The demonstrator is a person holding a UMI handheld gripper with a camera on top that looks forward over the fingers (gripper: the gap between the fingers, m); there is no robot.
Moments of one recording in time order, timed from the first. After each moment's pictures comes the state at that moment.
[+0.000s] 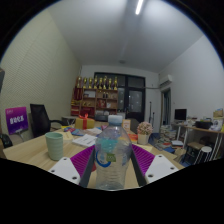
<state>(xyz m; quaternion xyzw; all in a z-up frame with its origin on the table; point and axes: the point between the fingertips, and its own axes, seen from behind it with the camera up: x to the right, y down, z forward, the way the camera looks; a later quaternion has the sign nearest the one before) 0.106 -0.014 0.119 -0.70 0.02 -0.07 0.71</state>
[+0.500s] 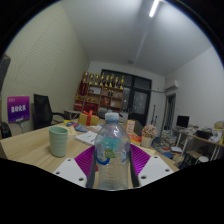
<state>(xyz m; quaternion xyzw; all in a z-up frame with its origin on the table) 0.077 0.002 0.116 -0.71 -0.03 -0.10 0.70</state>
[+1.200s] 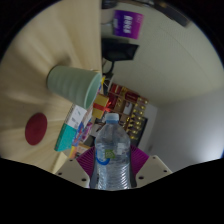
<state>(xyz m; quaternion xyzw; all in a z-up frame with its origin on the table) -0.011 0.115 0.194 -0.38 -0.56 -0.60 0.42</state>
